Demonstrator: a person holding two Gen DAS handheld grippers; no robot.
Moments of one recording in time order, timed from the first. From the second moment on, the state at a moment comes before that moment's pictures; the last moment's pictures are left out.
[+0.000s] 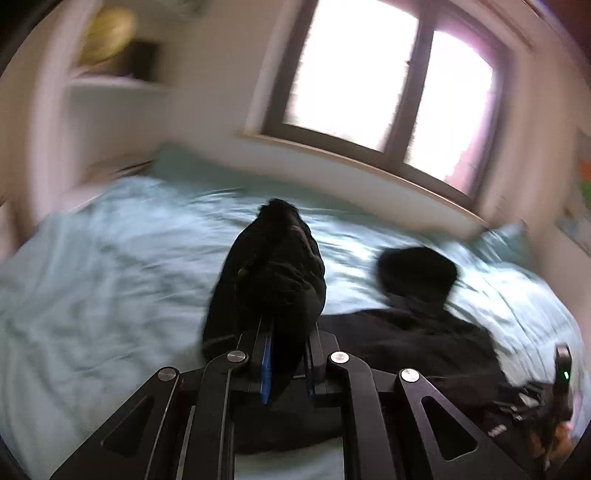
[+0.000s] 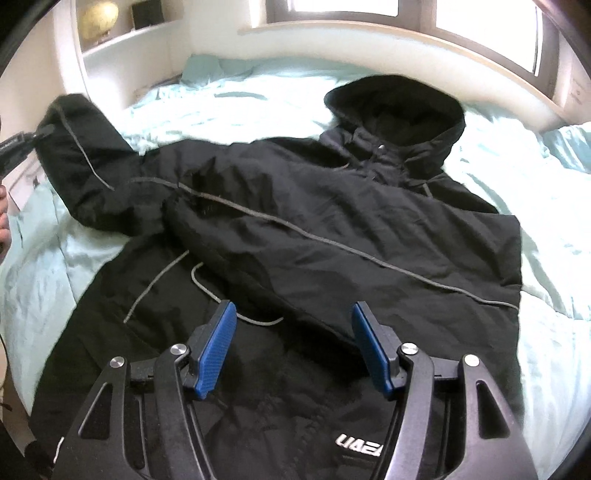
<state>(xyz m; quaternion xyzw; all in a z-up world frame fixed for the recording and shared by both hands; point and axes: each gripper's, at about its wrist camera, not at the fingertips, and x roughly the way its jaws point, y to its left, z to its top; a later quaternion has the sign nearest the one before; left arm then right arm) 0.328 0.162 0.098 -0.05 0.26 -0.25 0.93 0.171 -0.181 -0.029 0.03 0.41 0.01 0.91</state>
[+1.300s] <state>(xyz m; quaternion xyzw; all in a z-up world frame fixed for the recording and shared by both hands) 0.300 -0.057 0.029 -0.02 0.37 -0.42 0.83 0.220 -0.296 -0.042 0.24 0.44 -0.01 0.87</state>
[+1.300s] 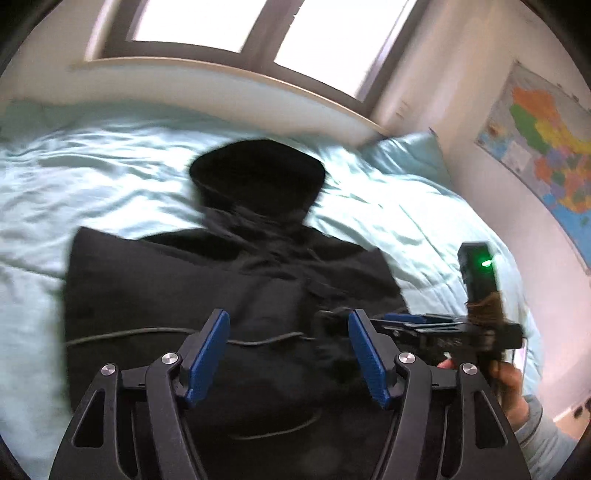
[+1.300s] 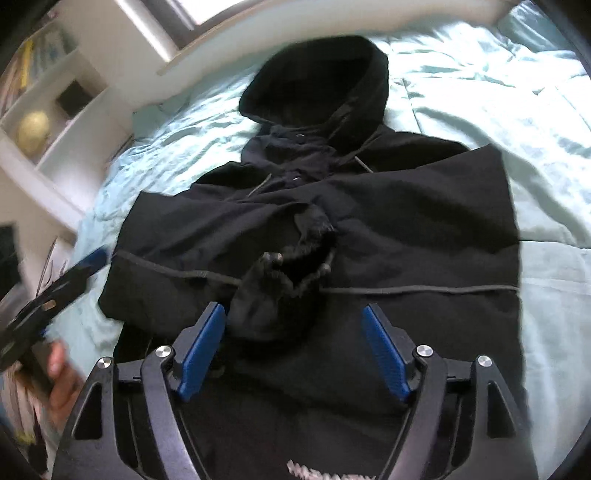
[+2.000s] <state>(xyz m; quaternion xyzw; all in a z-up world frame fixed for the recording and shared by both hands) 0.342 -0.081 -0.065 0.09 0.45 -0.31 0.84 0.168 -0.389 -0.022 0.23 0.37 -0.13 0.89</state>
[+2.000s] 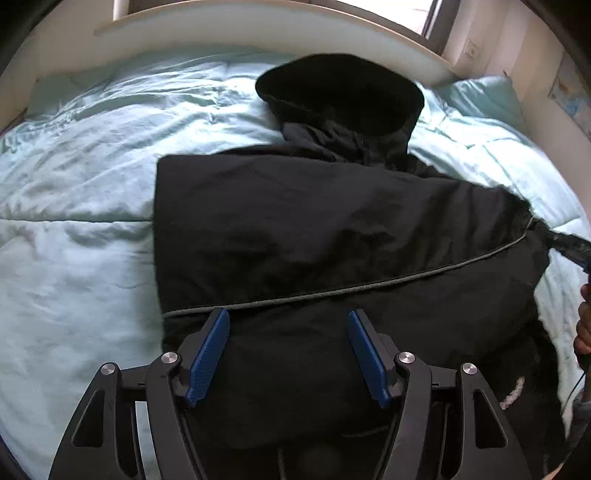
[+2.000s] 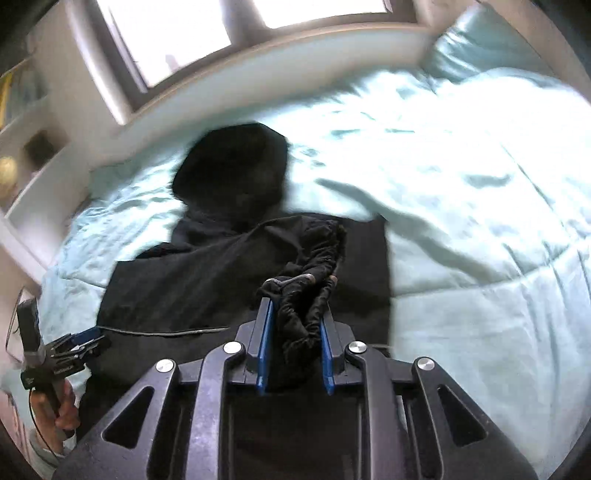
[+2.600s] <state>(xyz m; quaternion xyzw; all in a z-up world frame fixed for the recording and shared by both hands) 0.333 -0.085 -0.016 0.10 0.41 -0.33 0.85 0.170 -0.361 -0.013 0.16 0.37 -0.12 0.91</state>
